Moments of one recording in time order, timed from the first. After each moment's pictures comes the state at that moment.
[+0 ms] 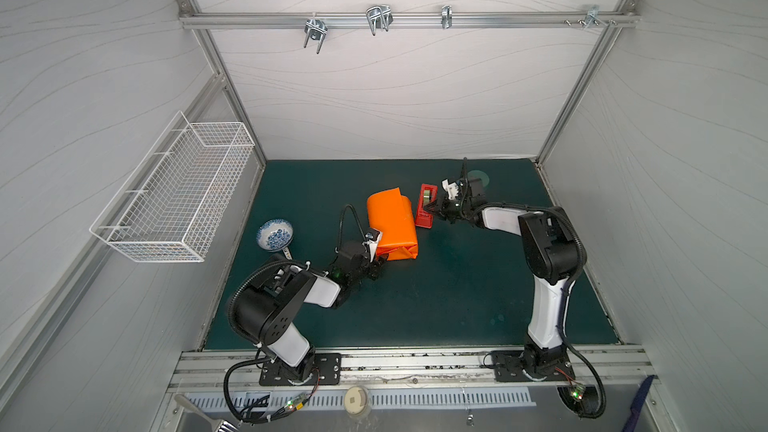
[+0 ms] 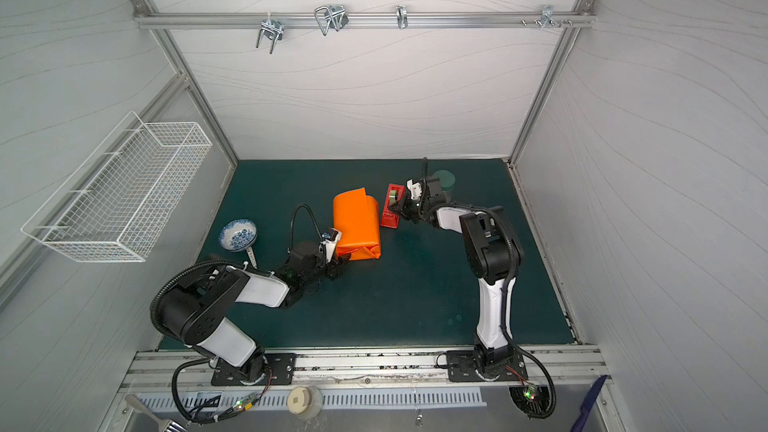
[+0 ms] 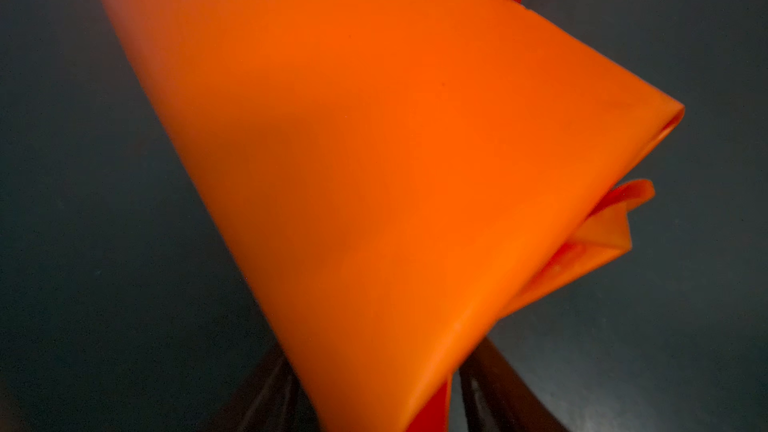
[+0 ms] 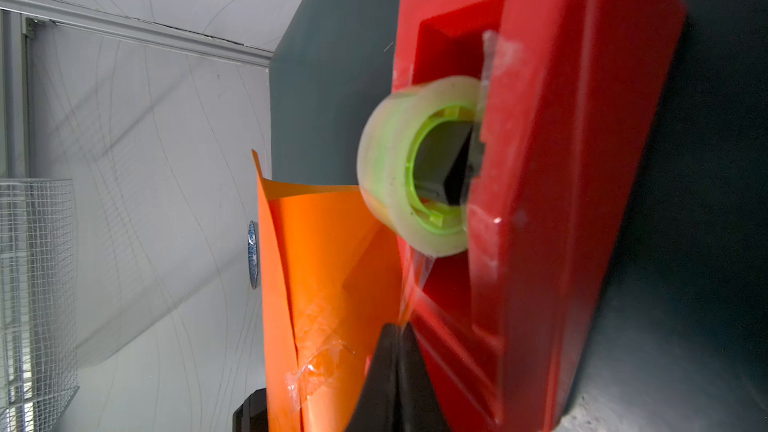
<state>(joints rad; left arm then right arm) -0.50 1.60 0.35 0.70 0.06 -0.06 0.36 2.02 1.21 0.14 -0.70 0.80</state>
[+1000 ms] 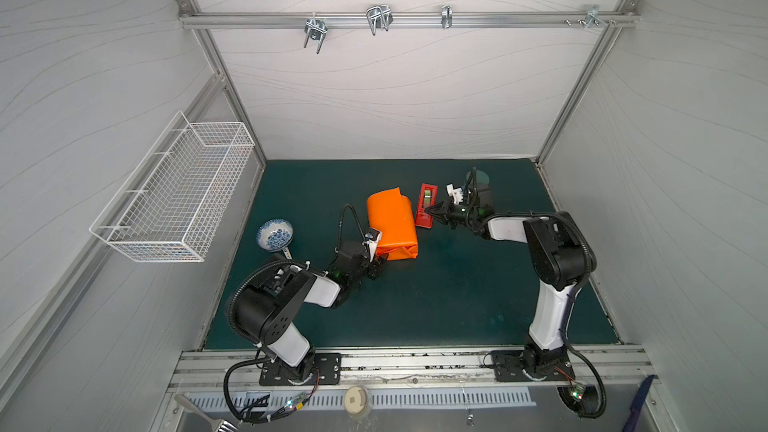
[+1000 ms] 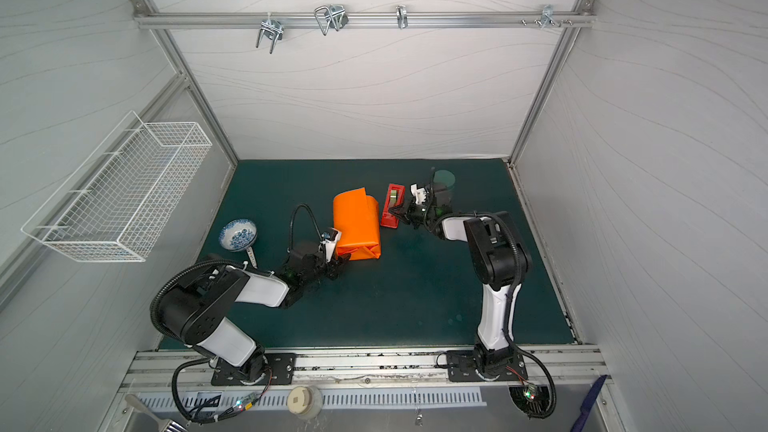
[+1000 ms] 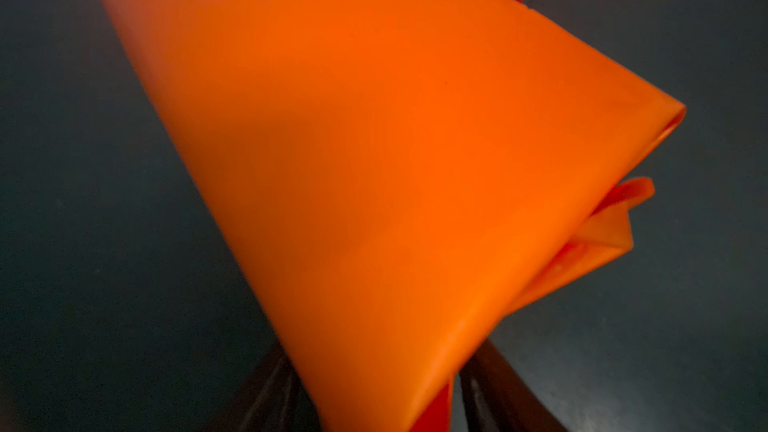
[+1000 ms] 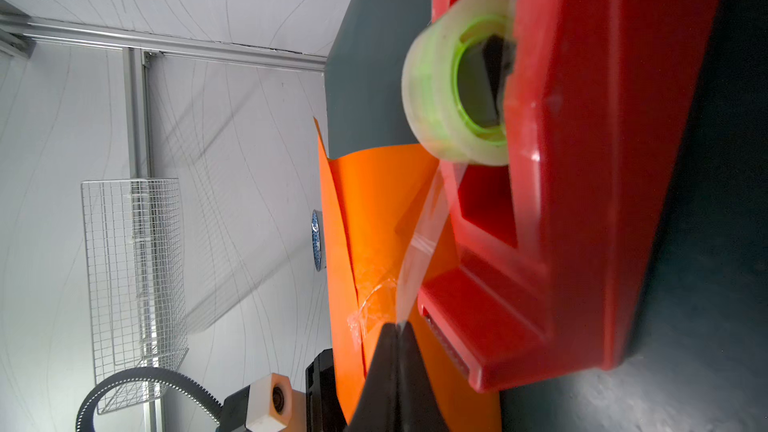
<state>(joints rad) -0.50 1.60 0.35 0.70 0.06 -0.06 0.34 1.94 1.01 0.42 -0.80 1.01</state>
